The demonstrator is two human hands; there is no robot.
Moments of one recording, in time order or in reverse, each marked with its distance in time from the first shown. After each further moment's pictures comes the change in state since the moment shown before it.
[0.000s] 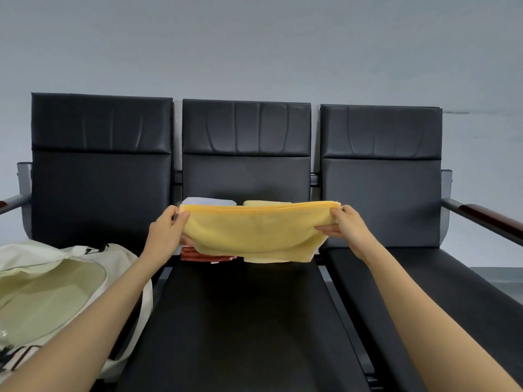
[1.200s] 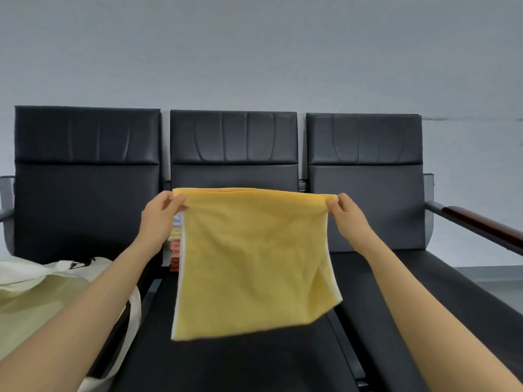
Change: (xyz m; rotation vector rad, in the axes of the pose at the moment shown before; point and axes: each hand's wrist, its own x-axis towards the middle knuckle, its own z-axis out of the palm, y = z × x) left_hand 0.026 0.037 0.002 -0.185 0.037 0.086; right_hand -0.014 -0.023 -0.028 -0.342 0.151 -0.254
